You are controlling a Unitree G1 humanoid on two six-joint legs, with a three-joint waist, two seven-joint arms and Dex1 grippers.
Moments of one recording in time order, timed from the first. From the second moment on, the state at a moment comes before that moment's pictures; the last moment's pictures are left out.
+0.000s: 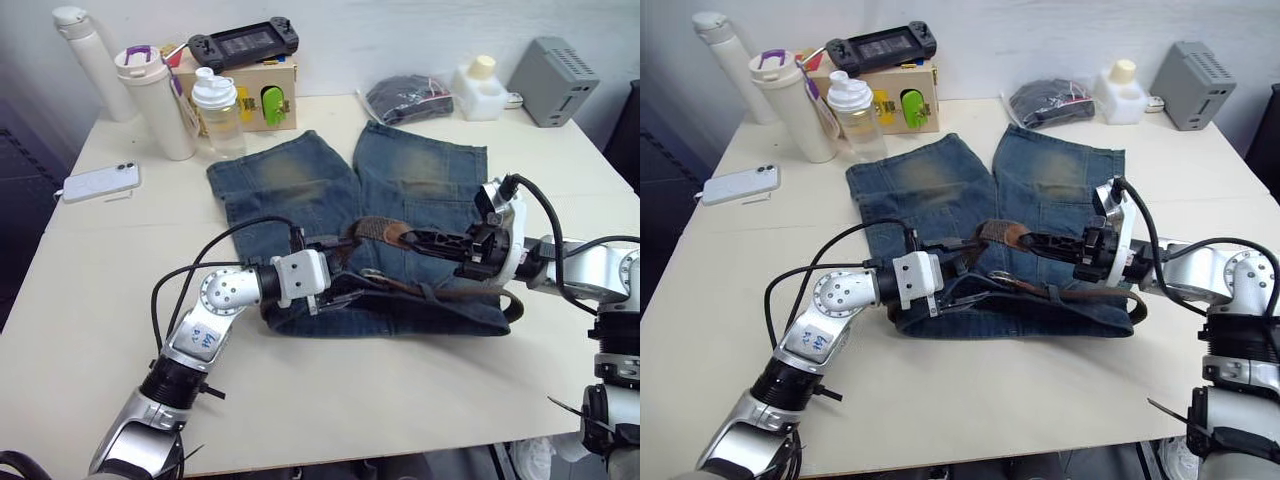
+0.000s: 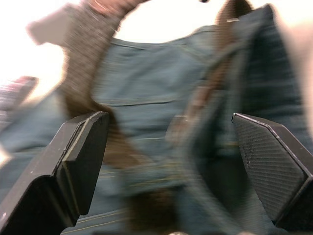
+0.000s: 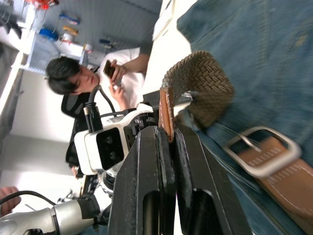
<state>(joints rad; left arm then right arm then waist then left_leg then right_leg) -0.47 0.37 -0.25 -0.06 0.06 -0.15 -0.65 -0.66 -0.74 -0.23 0.27 1.93 1.44 0.04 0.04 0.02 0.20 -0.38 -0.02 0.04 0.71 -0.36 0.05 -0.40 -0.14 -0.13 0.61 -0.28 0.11</state>
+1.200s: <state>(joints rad) -0.43 0.19 -0.24 0.00 0.09 -0.15 -0.45 -0.55 -0.76 -0.23 0.07 1.94 1.33 0.03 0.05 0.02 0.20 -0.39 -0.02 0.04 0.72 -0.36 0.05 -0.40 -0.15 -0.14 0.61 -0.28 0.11</state>
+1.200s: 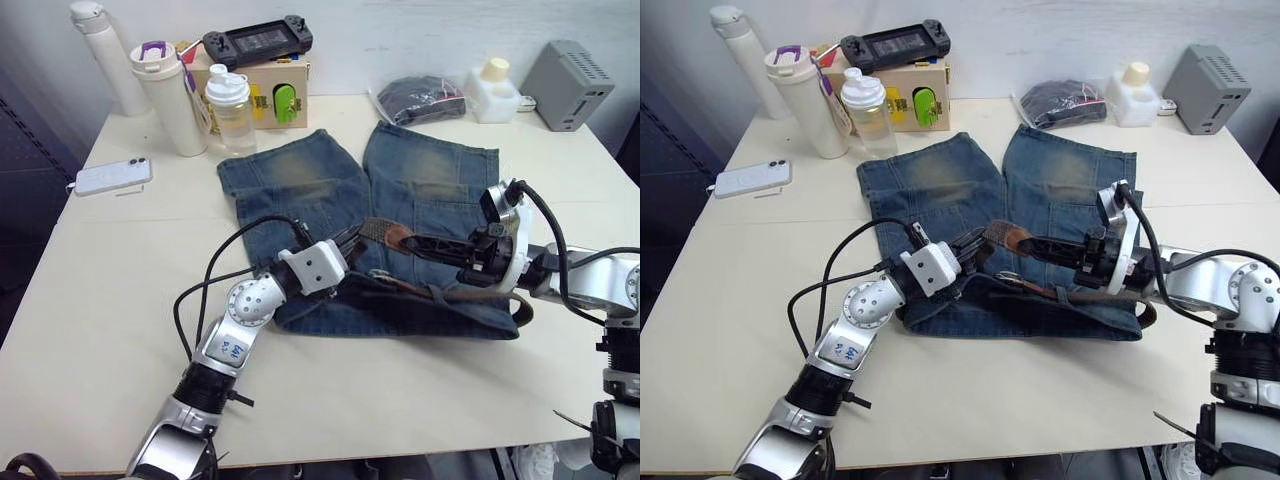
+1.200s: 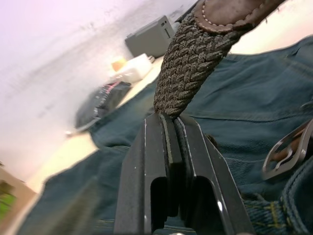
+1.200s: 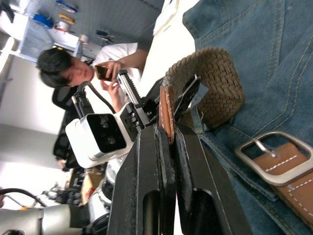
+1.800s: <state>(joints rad) -0.53 0.14 -0.01 -0.18 -0.49 0.64 -0.52 -0.38 -0.90 -0.32 -0.19 1.75 1.09 0.07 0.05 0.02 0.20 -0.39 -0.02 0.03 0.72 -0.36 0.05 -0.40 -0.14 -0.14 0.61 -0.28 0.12</state>
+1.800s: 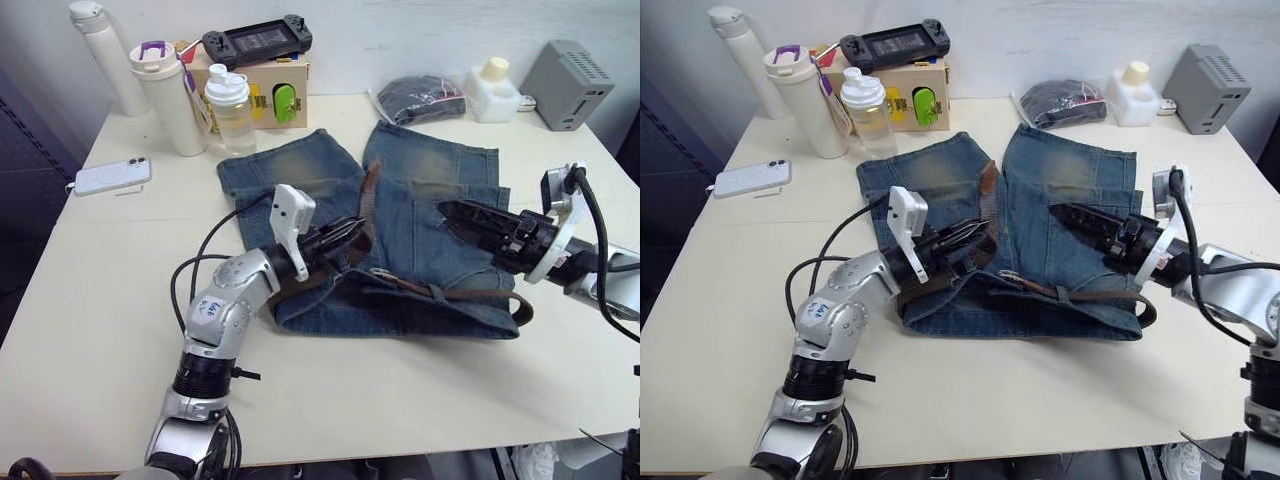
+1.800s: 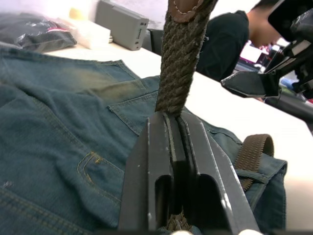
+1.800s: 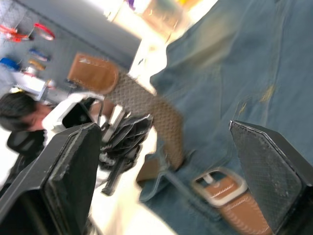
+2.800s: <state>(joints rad) -0.66 0.34 0.03 -0.34 -0.73 0.97 -0.35 -0.20 -0.84 0.41 -0.65 -0.03 0.57 0.34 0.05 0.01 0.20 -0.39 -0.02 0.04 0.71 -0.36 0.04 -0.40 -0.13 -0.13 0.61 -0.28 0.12</state>
